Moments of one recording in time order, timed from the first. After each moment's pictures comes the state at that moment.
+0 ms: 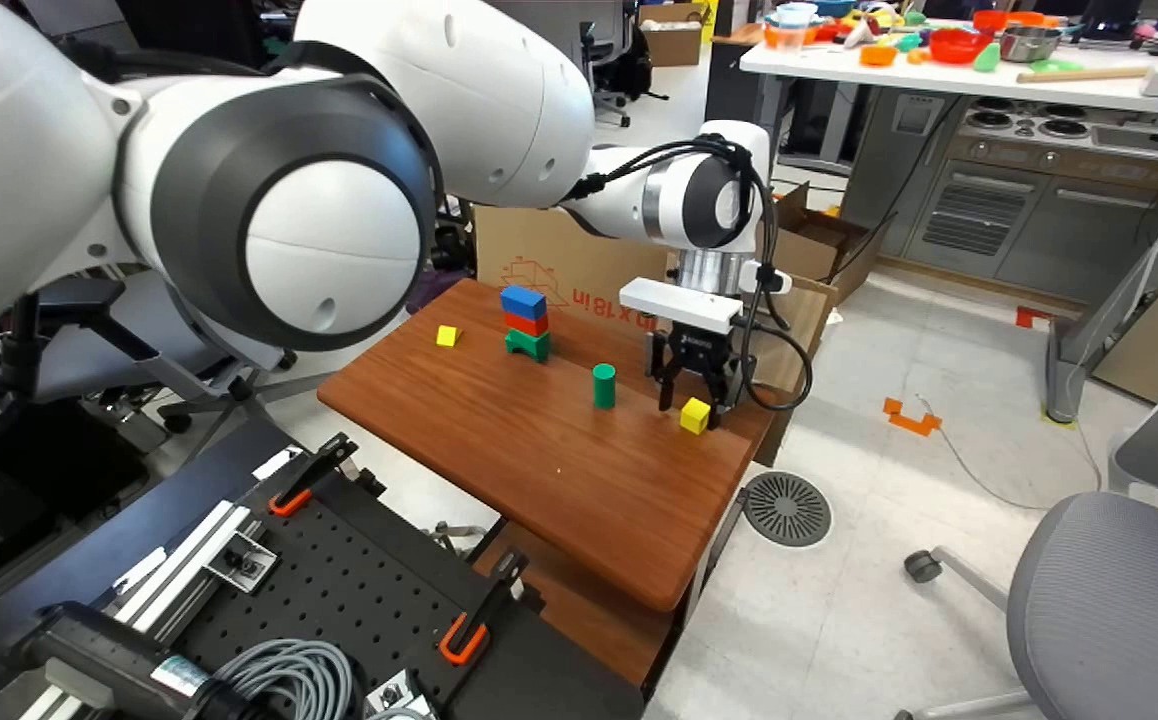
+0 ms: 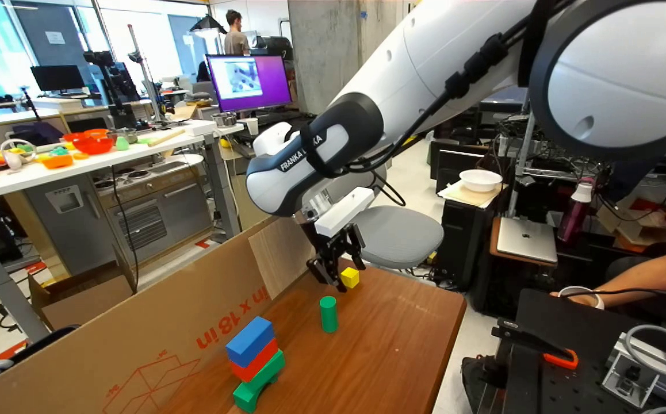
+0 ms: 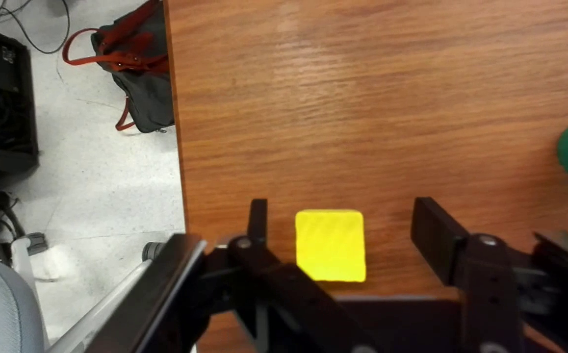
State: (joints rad) arm -0.10 1.27 -0.12 -0.88 -0.11 1.76 -0.01
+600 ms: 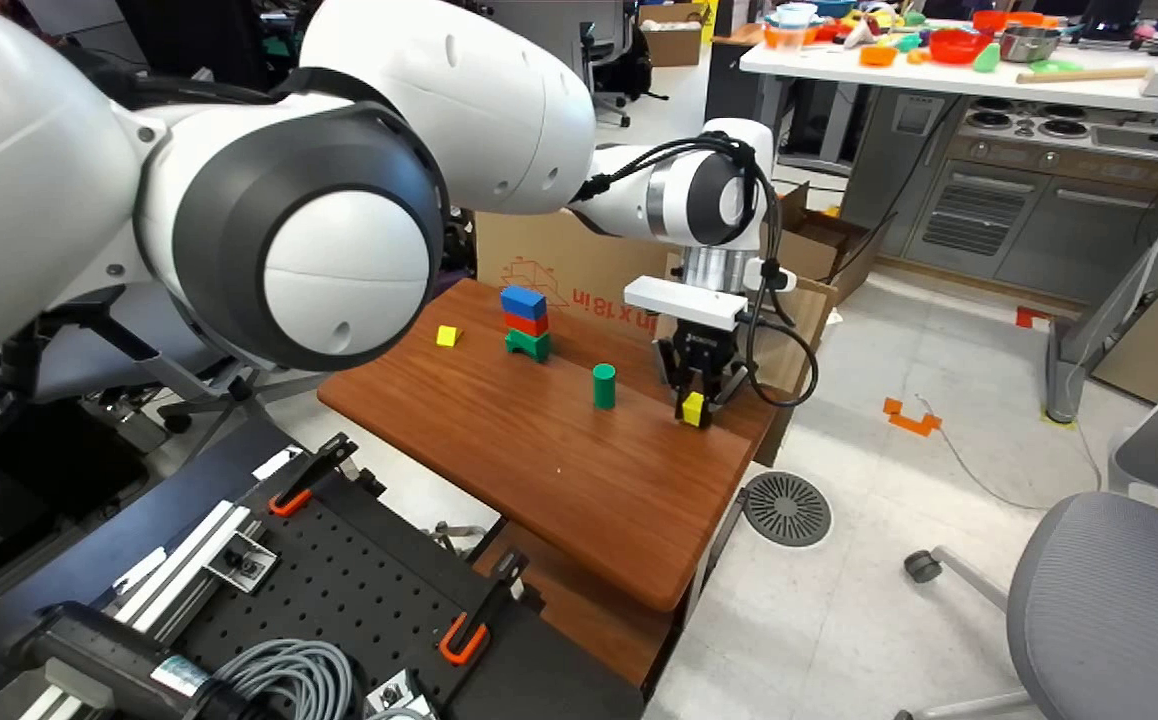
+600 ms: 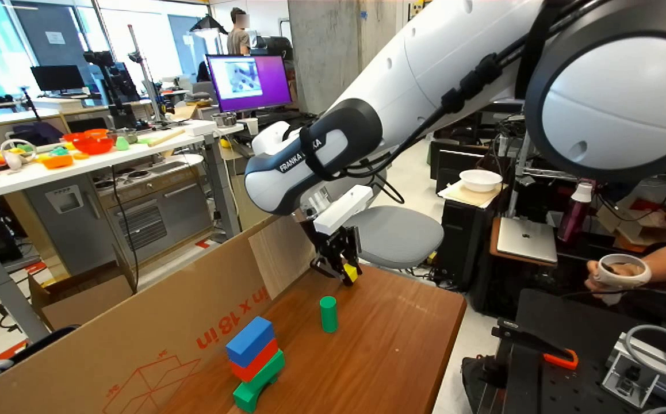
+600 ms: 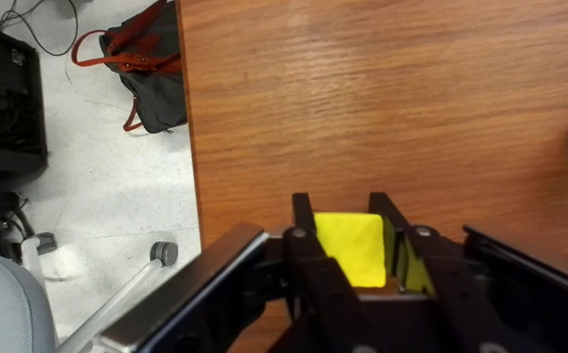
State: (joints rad) arm -0.10 1.30 -0.13 -0.81 -0.11 1.72 -0.01
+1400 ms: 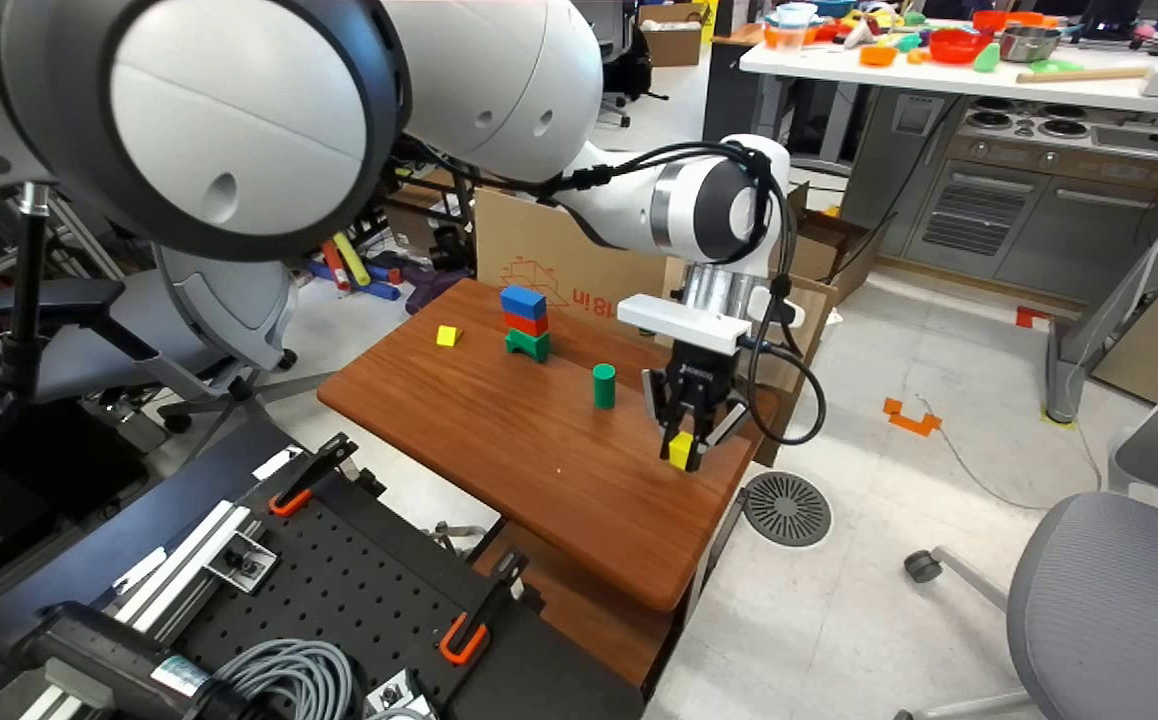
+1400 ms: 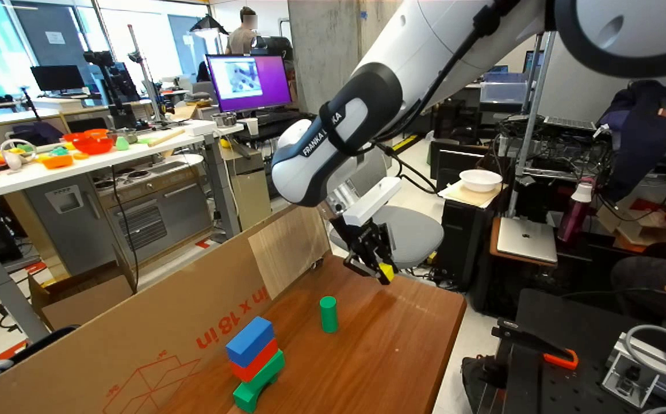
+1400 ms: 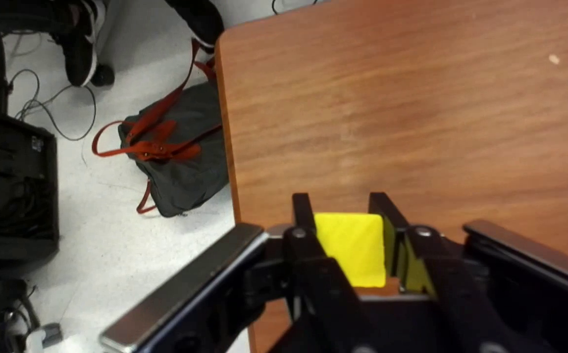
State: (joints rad) arm -0.10 1.11 -0.16 -1.16 -0.11 1.72 -0.01
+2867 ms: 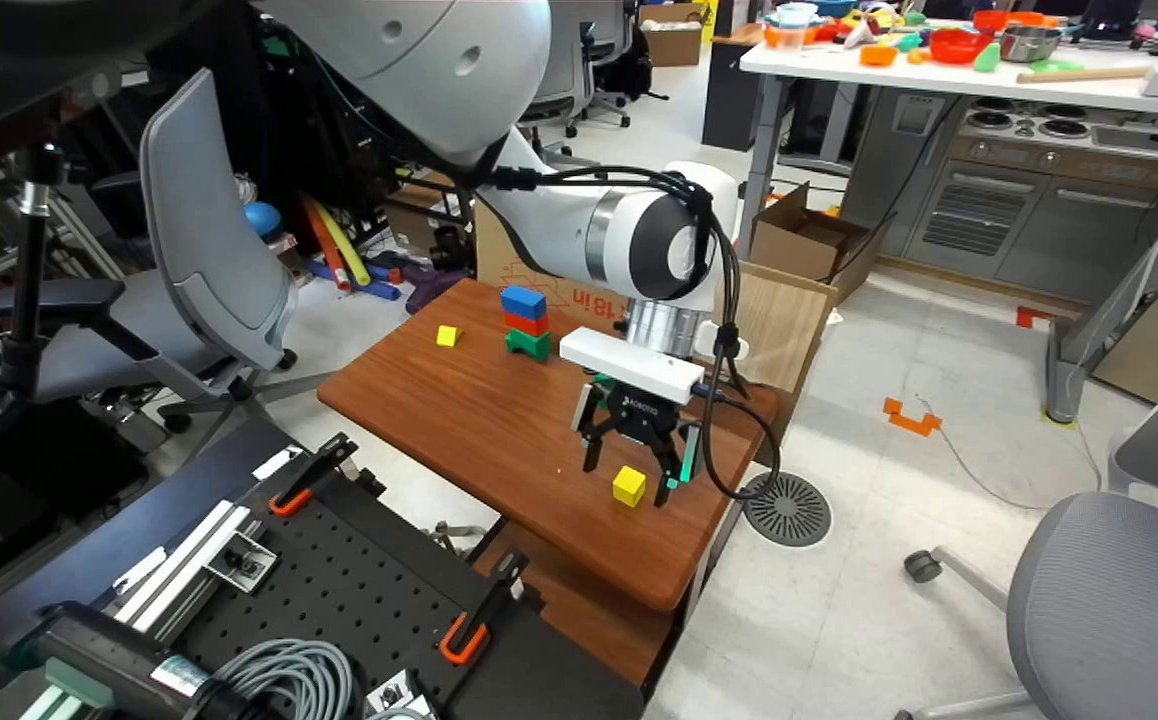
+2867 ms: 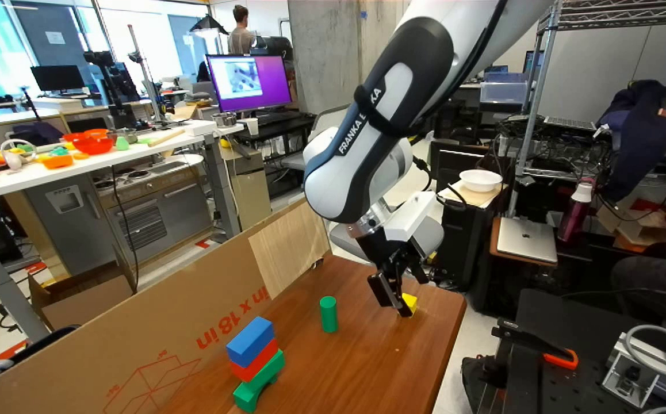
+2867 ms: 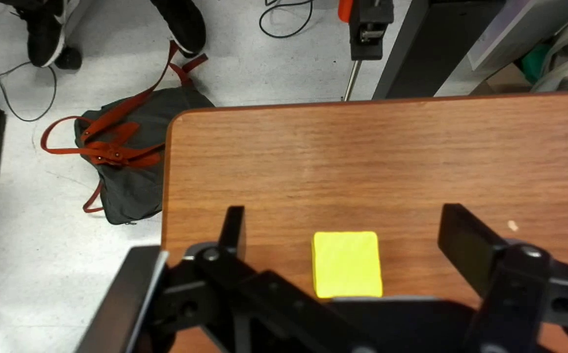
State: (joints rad) arm -0.10 0.86 -0.12 -1.64 -0.13 1.96 -0.14
